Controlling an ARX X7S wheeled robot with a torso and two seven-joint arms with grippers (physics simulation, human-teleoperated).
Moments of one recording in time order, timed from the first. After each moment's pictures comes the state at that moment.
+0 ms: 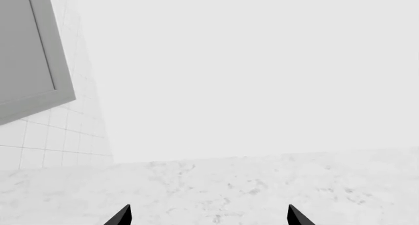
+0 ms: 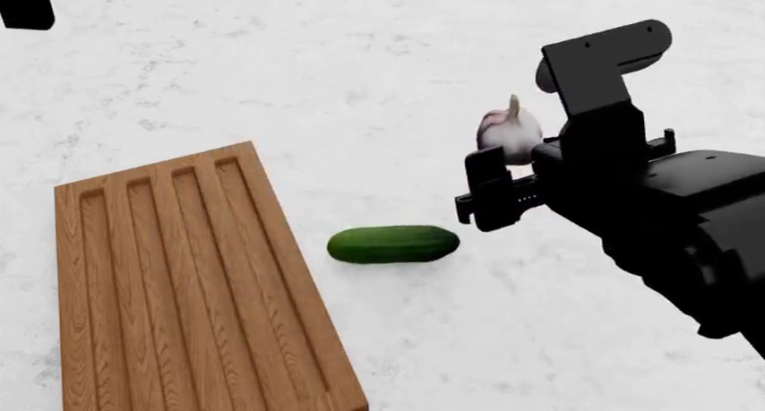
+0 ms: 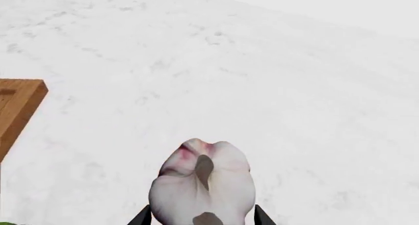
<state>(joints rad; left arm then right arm) -1.28 -0.35 0.14 -0.01 -0.37 -1.14 -0.14 1.52 0.58 -1.43 0.62 1.39 0.49 0.01</state>
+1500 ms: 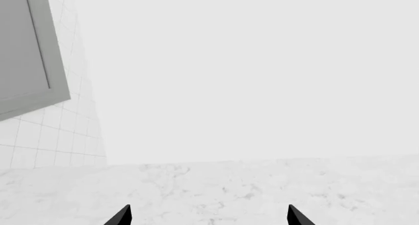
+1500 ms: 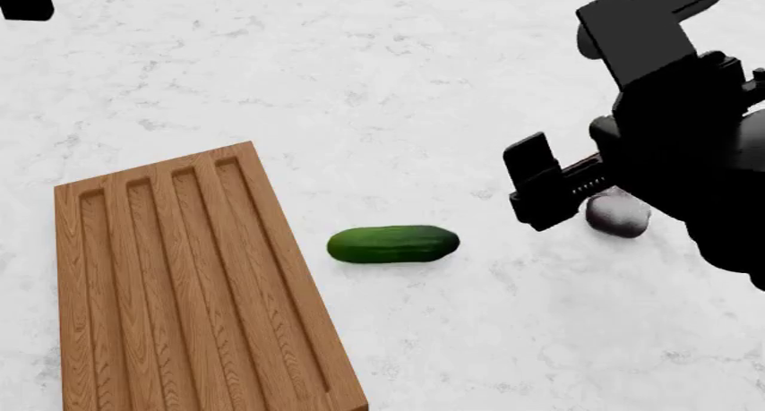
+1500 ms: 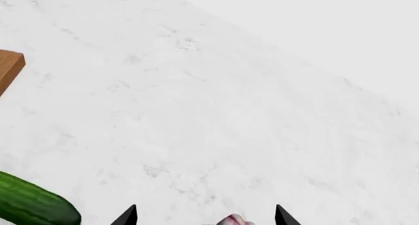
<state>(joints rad) -1.28 -0.35 0.13 -0.02 -0.40 -1.12 -0.15 1.70 0.79 -1.44 0.24 1.34 0.73 0.16</state>
